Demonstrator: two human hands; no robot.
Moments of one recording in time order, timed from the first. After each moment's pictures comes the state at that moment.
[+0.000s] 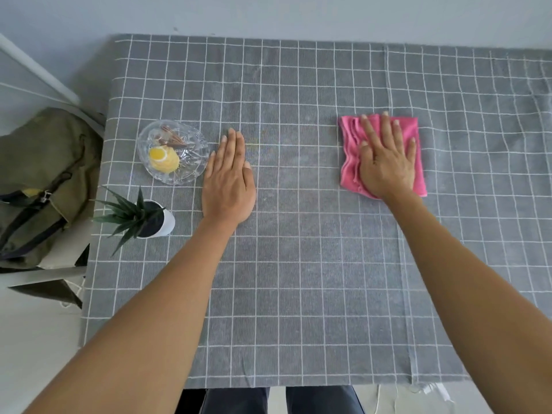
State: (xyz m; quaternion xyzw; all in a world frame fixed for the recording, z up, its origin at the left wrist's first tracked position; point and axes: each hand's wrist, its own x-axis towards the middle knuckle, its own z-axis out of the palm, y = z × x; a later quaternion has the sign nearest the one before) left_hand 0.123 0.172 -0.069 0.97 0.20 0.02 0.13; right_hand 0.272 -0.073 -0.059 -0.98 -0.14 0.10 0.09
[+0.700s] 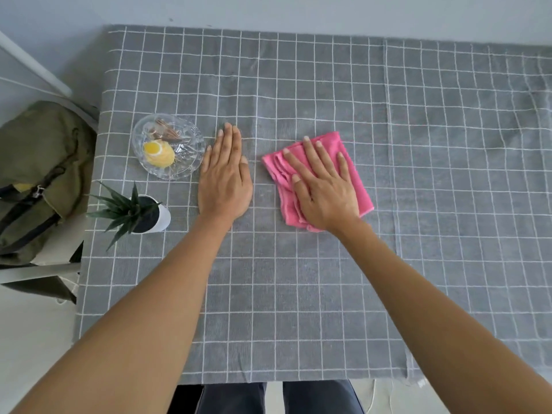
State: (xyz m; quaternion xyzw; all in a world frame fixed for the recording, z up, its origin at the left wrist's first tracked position) left_hand 0.122 0.169 -0.068 0.97 0.20 0.02 0.15; right_hand 0.190 -0.020 -0.063 -0.94 -0.33 0.09 0.08
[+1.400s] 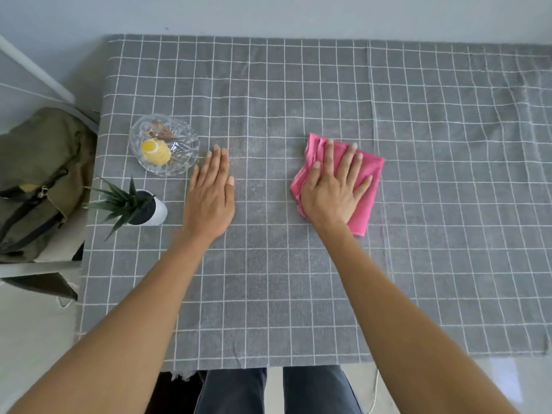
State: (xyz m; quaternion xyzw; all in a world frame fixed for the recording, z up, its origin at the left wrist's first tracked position) left_hand 0.077 0.171 -0.063 0.97 0.15 0.00 0.18; right_hand 0.171 -0.015 -0.057 -0.98 0.01 0.08 0.17
